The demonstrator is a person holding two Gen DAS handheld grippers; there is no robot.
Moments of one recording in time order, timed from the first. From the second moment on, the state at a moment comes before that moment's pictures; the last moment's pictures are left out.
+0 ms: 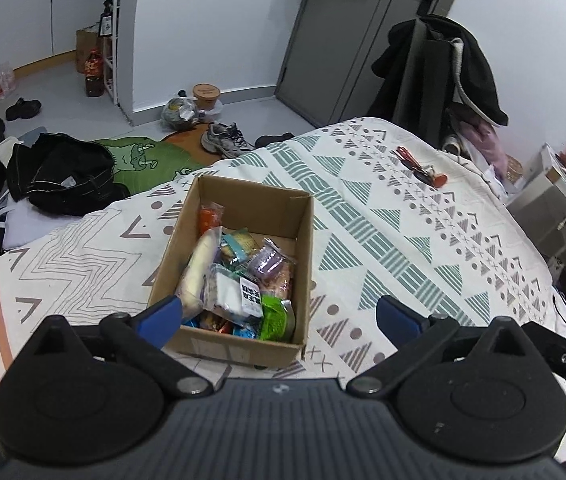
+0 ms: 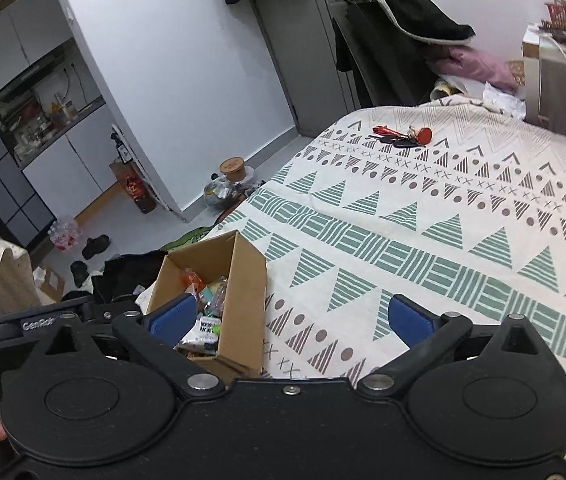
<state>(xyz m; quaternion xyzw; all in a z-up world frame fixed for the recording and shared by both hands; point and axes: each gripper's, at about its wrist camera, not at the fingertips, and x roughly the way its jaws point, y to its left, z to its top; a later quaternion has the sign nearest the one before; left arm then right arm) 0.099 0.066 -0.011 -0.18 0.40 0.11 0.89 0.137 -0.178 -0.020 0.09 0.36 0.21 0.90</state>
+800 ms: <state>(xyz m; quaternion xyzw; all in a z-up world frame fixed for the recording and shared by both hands) 0.034 0.057 0.025 -0.11 0.38 0.09 0.91 0.071 -0.192 0.012 0.09 0.34 0.19 0.92</state>
